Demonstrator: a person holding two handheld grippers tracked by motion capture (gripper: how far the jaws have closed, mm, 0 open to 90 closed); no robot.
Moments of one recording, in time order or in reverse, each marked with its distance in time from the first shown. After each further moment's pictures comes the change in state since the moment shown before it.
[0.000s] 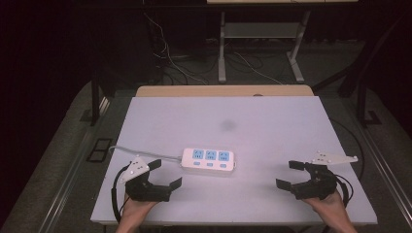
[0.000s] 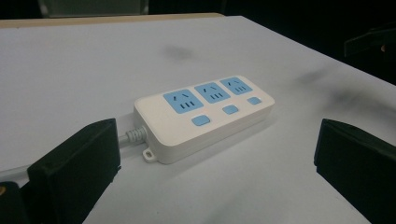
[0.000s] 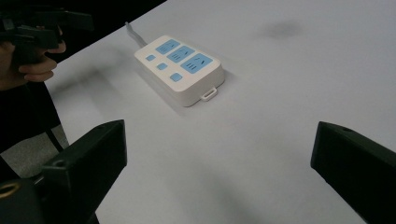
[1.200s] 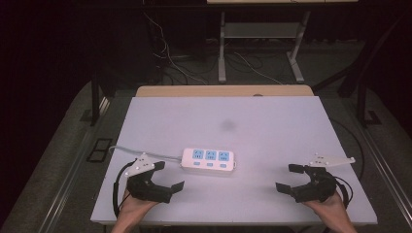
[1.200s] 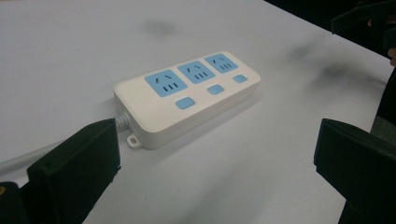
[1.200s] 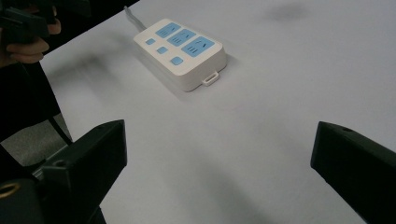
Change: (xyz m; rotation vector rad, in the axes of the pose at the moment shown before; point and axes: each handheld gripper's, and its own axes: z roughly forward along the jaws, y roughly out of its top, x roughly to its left) left arm -0.002 0.012 0.003 0.129 -0.060 0.028; right arm 0.000 -0.005 0.002 0.050 0.004 -0.004
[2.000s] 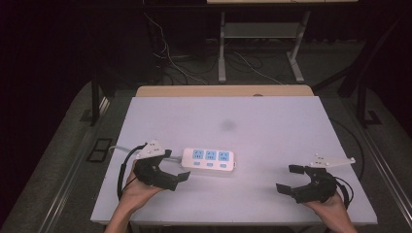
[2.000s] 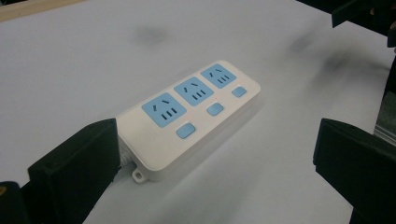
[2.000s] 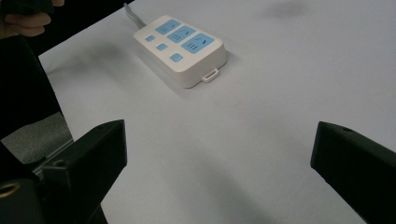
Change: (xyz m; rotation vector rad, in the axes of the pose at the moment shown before) left arm 0.002 0.044 0.016 0.098 -0.025 0.097; right arm 0.000 -0.002 -0.001 0.008 0.000 -0.001
